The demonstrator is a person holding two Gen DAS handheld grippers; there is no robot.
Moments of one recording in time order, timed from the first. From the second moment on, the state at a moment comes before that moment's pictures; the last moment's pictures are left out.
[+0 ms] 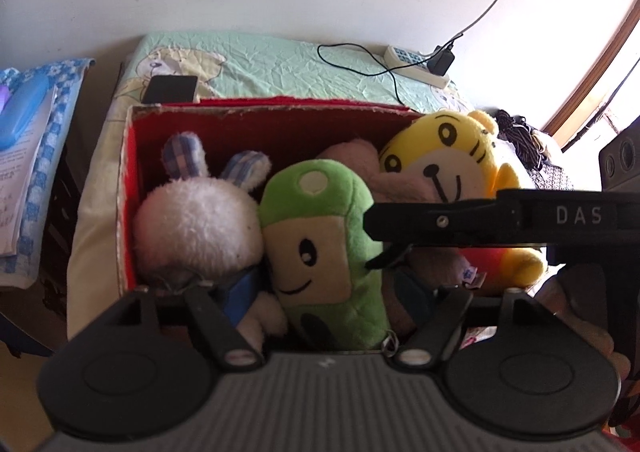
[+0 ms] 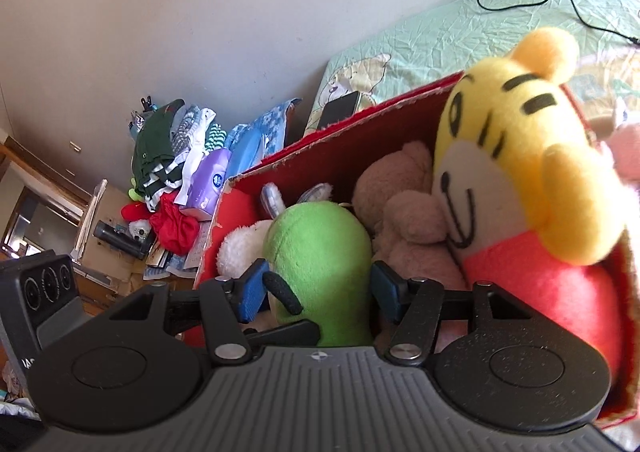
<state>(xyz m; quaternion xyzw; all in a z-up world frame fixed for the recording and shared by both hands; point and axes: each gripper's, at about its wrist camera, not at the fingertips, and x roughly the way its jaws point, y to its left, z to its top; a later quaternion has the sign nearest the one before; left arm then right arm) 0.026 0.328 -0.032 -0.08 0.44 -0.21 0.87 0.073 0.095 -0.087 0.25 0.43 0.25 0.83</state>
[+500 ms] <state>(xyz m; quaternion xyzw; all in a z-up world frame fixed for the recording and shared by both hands) 0.021 0.323 -0.030 -0.06 0.45 -0.19 0.87 0.071 0.108 -0.099 0.27 0.46 0.26 0.80</state>
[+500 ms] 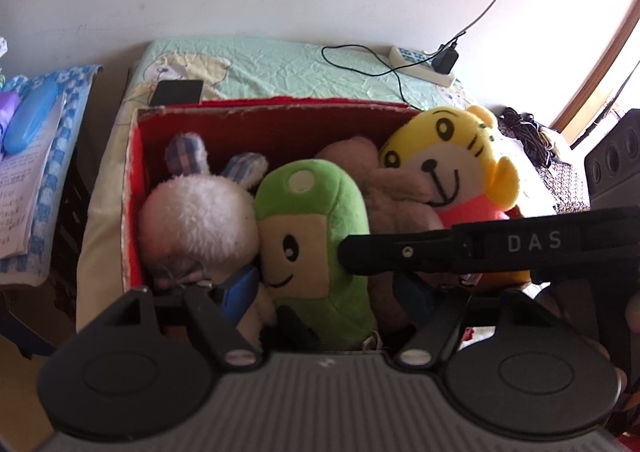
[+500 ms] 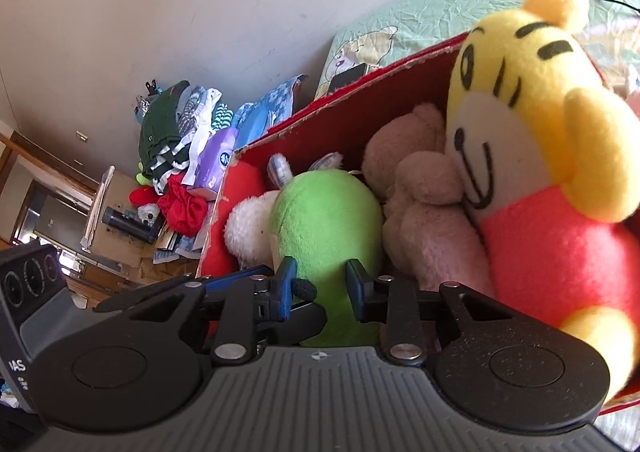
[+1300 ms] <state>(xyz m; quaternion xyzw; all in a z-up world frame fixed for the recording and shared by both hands) 0.022 0.302 -0.032 -0.03 0.46 -0.14 0.88 0.062 0.102 -0.092 0.23 0.44 0.26 0.83</state>
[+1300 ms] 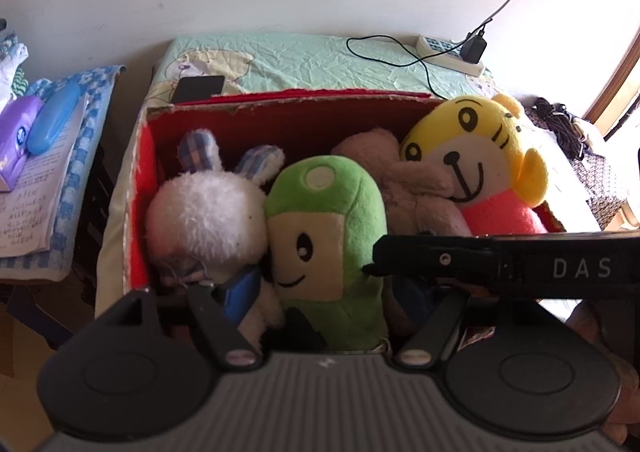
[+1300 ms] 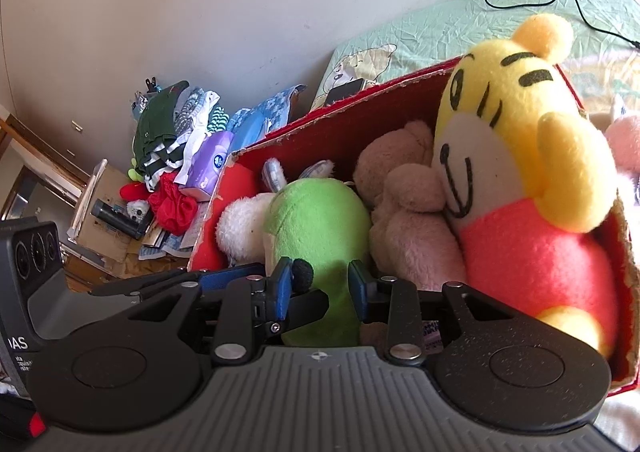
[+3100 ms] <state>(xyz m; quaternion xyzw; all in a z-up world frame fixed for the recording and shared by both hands) -0.039 0.264 0.009 0.02 0.39 -0.09 0.92 -0.015 0.054 -0.068 0.30 0.36 0.23 0.86</state>
